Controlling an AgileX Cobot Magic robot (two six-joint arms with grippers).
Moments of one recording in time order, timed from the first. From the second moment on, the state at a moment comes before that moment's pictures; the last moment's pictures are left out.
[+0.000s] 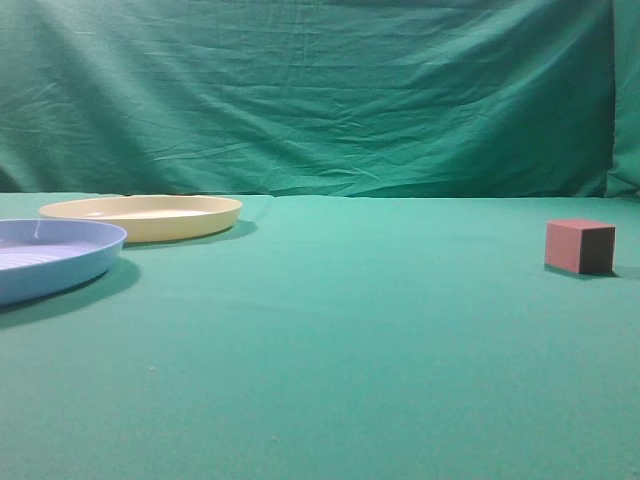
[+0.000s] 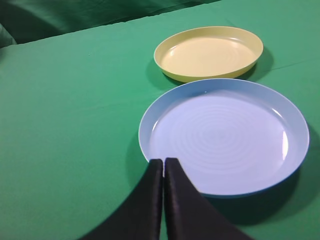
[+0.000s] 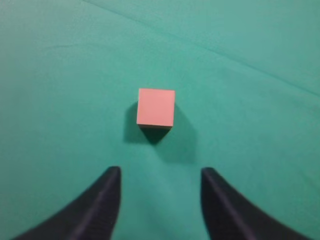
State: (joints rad) left arm -0.19 -0.01 0.02 0.18 0.36 -0.07; right arm 0.24 1.31 -0.76 0.22 0.60 -0.38
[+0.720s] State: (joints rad) left arm -0.19 -0.01 0.02 0.18 0.36 -0.07; right arm 0.24 1.74 -0.95 0.26 0.51 -0.43
